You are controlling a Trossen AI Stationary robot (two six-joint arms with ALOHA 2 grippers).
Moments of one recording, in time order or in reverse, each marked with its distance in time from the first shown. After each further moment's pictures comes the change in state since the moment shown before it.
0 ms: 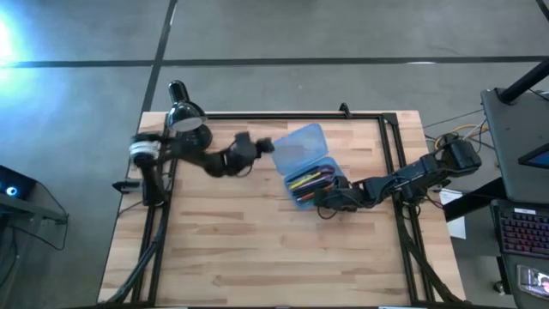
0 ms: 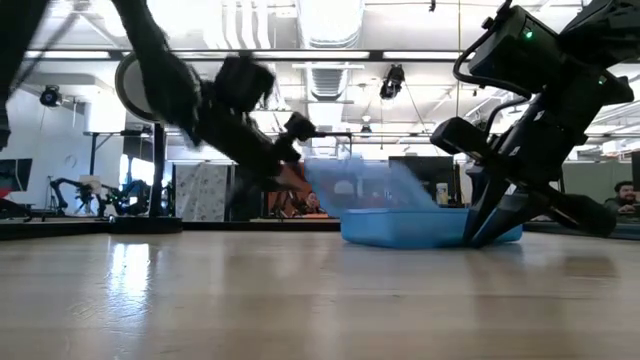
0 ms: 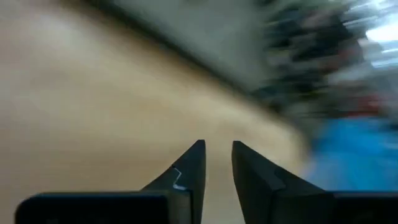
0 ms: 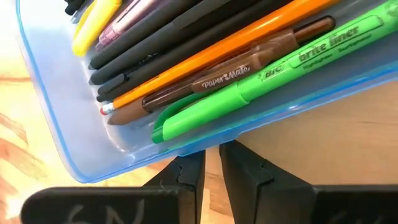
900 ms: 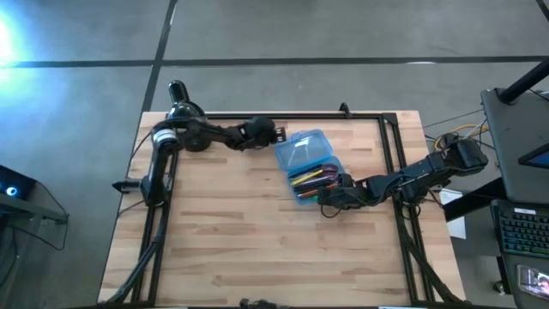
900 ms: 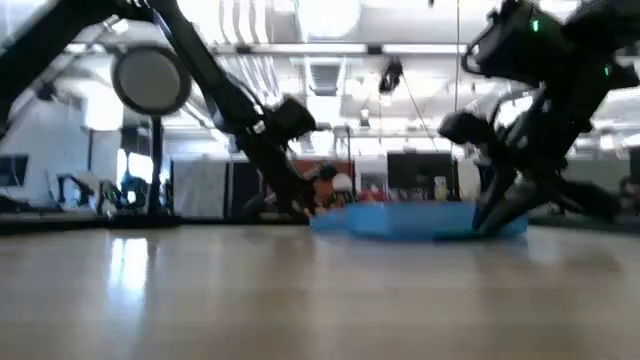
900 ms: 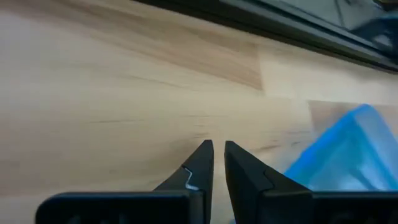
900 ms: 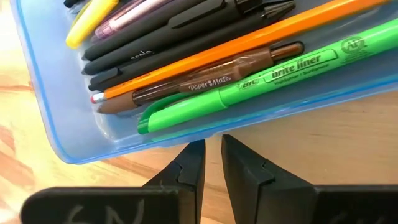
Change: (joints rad) left arm 0.278 0.253 0.391 -0.419 0.402 0.202; right arm 0.001 -0.072 -0.010 -0.094 0.027 -0.017
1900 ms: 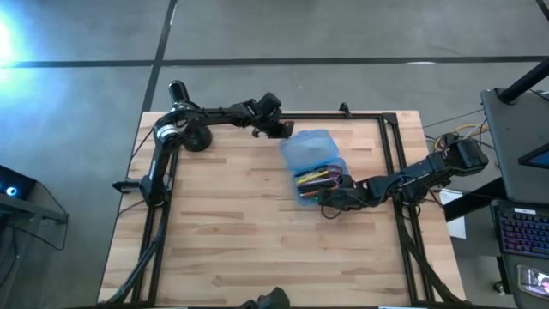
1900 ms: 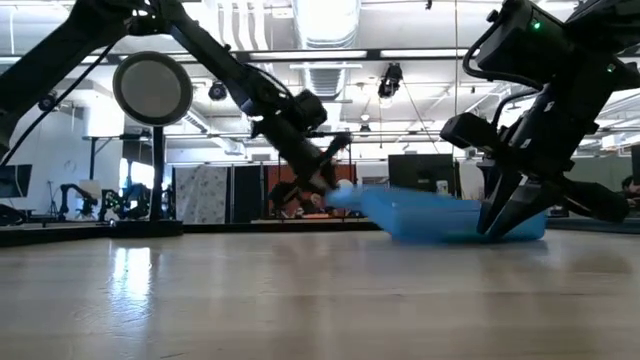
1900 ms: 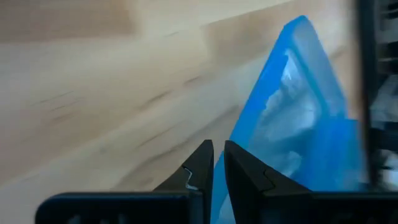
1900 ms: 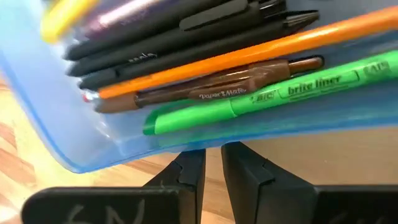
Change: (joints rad) left arm 0.084 0.066 0.367 -0.449 0.584 0.235; right arm 0.002 -0.003 -0.003 0.004 0.005 0.014
